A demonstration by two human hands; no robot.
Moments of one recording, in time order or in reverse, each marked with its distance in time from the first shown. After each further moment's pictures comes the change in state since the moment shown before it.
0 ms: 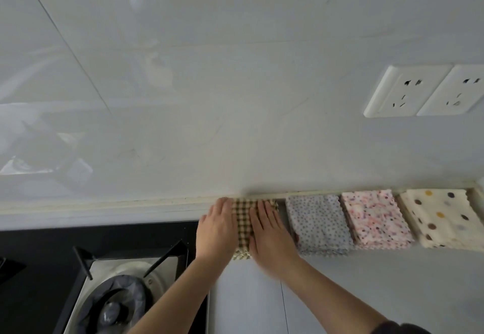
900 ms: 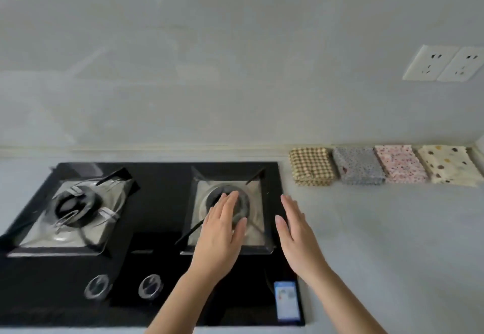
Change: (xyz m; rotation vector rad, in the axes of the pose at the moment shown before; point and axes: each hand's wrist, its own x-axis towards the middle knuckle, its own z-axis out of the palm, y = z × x) left_hand -0.260 -0.139 -0.170 -0.336 -0.008 0.073; right_hand -0.196 -0.235 -0.039 0.782 0.191 0.128
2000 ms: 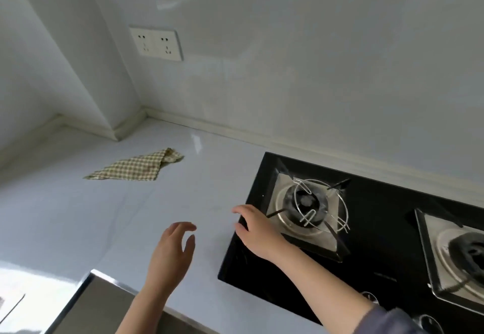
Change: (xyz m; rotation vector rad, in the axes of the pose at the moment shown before) left_hand -0.194 -0.442 -0.410 0.158 0.298 -0.541; right_hand 0.043 -0.393 0.482 -0.128 -0.611 -0.292
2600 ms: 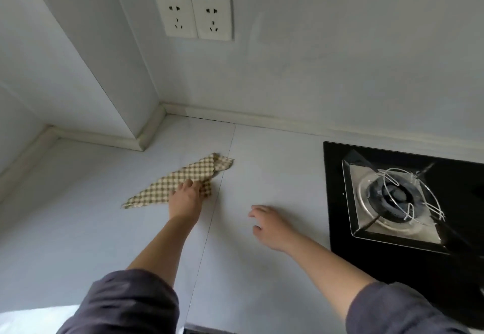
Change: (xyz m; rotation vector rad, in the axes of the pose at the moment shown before) left_hand 0.259 -0.191 -0.050 0.485 -0.200 0.147; right_hand 0.183 -0.066 0.149 -0.242 -0.089 0.263
